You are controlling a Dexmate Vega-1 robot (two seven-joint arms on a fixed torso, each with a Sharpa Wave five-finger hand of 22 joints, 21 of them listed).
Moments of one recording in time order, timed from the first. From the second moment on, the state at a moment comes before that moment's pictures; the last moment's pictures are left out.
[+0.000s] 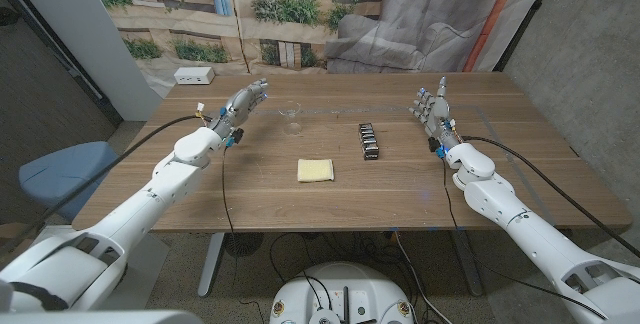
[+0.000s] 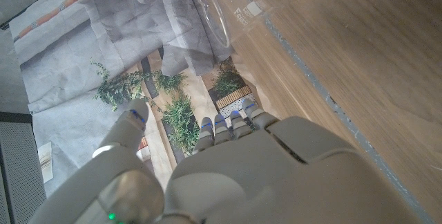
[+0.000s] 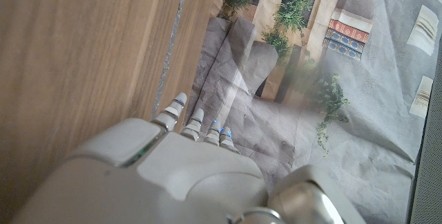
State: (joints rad) left arm 0.69 0.62 0.43 -1.17 -0.48 -0.35 -0.16; left_hand 0.21 0.03 0.74 -0.19 0.19 0.00 -0.02 0.19 0.17 0.00 -0.06 0.19 0.17 -0.06 -0.03 0.17 0.17 0.00 -0.03 0.17 0.16; right arm -0.84 -0.51 -0.37 -1.30 0.65 0.29 0.03; right_hand -0.03 0.07 -0.27 0.19 0.33 -0.14 -0.05 0.22 0.34 -0.13 -0.10 0.22 0.42 -0.11 -0.04 0.25 0.55 0.04 0.10 0.25 0.20
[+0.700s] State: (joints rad) left arm 0.54 0.61 0.50 -0.93 -0.42 -0.47 -0.36; left_hand 0.28 -0.02 0.75 -0.19 0.19 0.01 -0.02 0.21 0.17 0.01 -0.10 0.19 0.18 -0.07 -0.04 0.17 0.17 -0.09 -0.04 0.17 0.16; right arm -0.84 -0.51 -0.37 -1.30 0.65 0.29 0.03; right_hand -0.03 0.07 -0.27 0.19 0.33 -0.14 -0.05 0.22 0.34 -0.13 -0.10 0.22 0.42 -0.11 -0.04 0.25 0.55 0.04 0.10 0.25 0.20
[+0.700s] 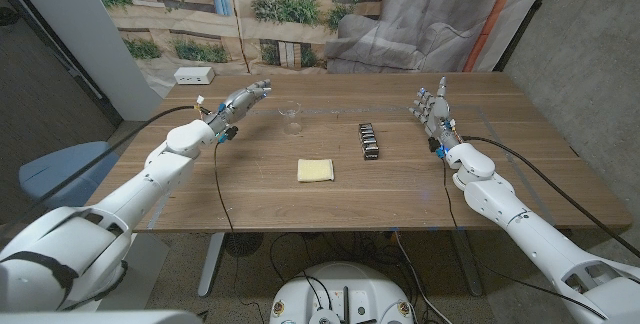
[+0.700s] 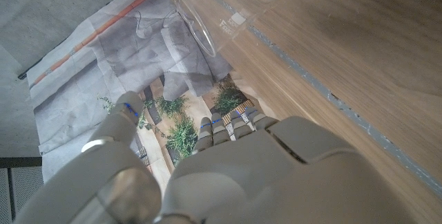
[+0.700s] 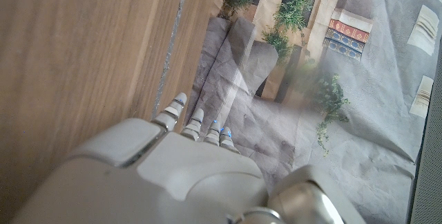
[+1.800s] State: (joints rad) left arm 0.35 0.56 0.58 -0.56 -0.36 -0.69 -0.60; left_hand 0.41 -0.09 0.78 -0.19 0.18 -0.17 0.02 0.19 0.18 -0.16 -0.04 0.18 0.19 -0.17 0.00 0.17 0.17 -0.17 -0.03 0.17 0.16; right arm -0.84 -0.51 -0.37 -1.30 0.65 0.29 0.03; right_hand -0.03 0.07 -0.27 0.19 0.33 -0.14 -0.05 0.22 0.34 -0.13 -0.10 0.22 0.42 -0.11 -0.04 0.25 0.55 0.04 0.10 0.25 0.20
